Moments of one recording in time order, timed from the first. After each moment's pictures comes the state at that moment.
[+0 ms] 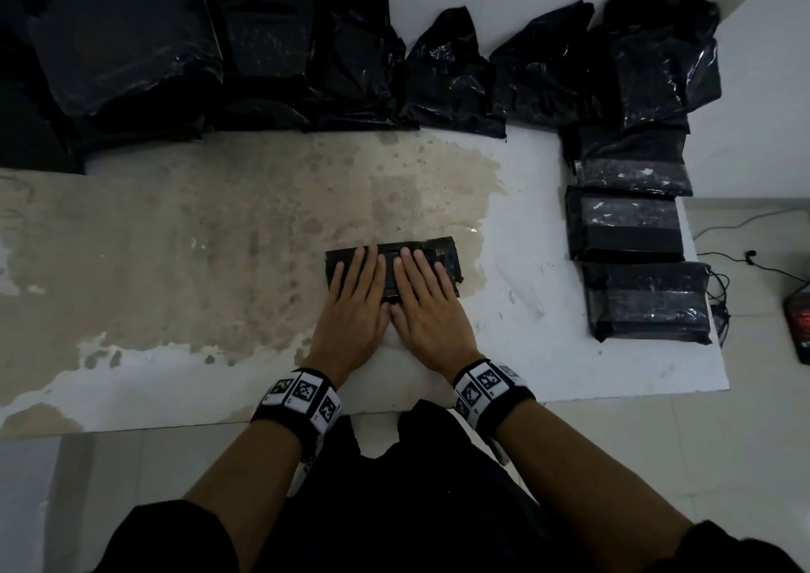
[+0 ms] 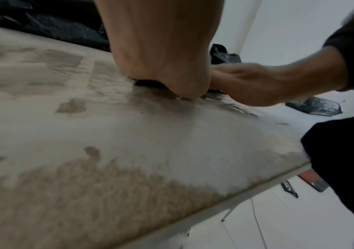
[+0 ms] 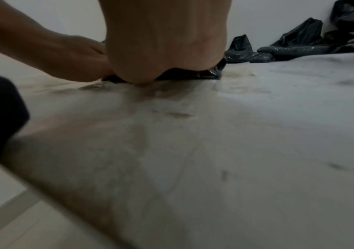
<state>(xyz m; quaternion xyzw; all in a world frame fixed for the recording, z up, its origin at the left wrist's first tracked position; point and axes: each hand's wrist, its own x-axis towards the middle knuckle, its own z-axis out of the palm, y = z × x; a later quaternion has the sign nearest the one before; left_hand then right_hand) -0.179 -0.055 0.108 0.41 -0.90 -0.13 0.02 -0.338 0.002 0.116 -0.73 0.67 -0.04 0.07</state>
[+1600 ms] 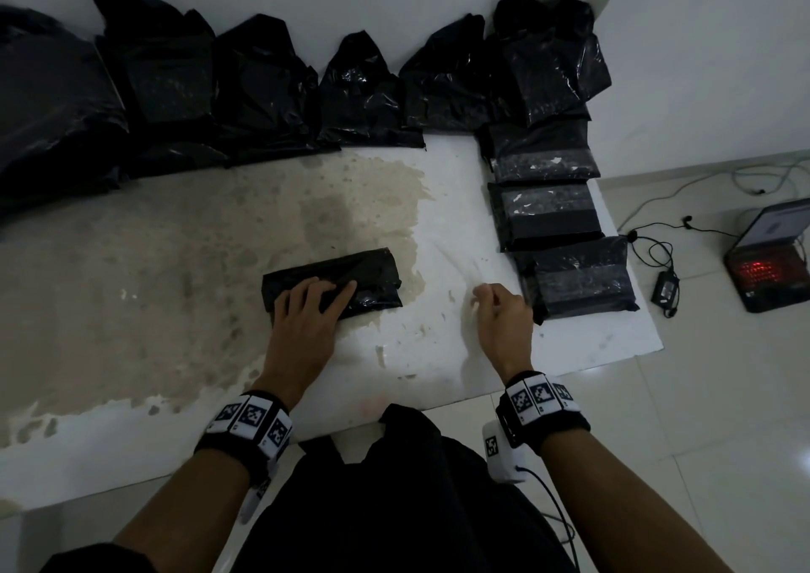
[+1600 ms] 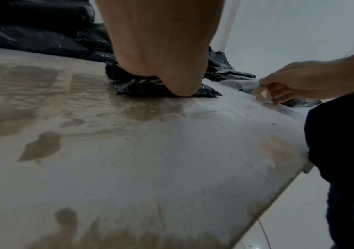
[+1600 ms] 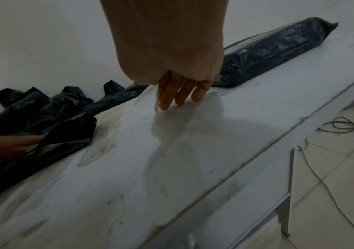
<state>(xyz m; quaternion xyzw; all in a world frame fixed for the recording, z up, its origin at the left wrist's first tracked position) -0.197 -0.061 0.129 0.36 -0.93 -0.05 0.08 -0.466 0.075 0.140 -0.32 0.87 -0.34 0.17</state>
